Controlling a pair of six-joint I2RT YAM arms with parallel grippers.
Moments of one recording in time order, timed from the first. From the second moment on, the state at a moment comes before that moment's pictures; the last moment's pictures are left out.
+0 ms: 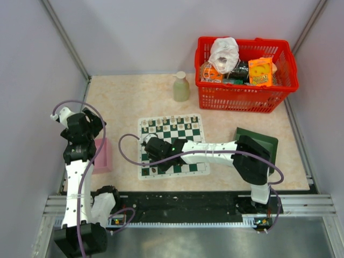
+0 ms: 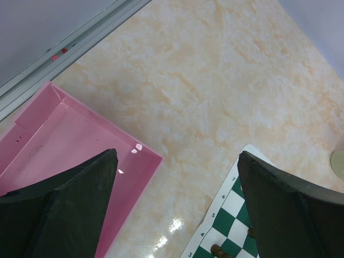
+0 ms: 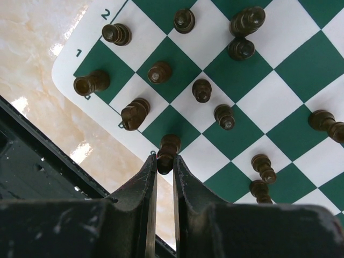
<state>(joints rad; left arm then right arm) 0.21 0.83 0.83 -0.49 -0.25 -0.57 1.22 1.90 1.40 -0.54 0.12 0.37</state>
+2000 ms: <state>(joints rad) 0.21 0.82 0.83 -0.51 -0.24 -0.58 1.20 1.73 1.38 -0.48 0.17 0.34</state>
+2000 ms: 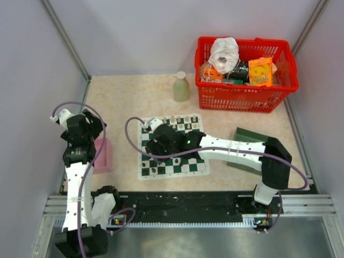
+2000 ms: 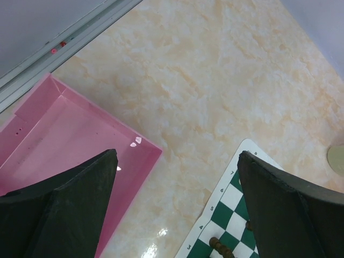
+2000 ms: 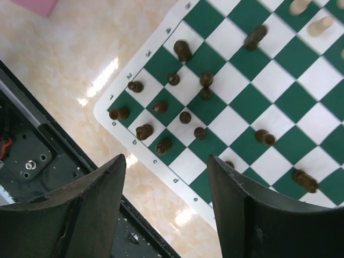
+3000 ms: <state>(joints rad) 0.21 0.81 0.81 -0.61 -0.25 -0.63 0.95 1.70 1.38 -0.53 -0.02 0.33</state>
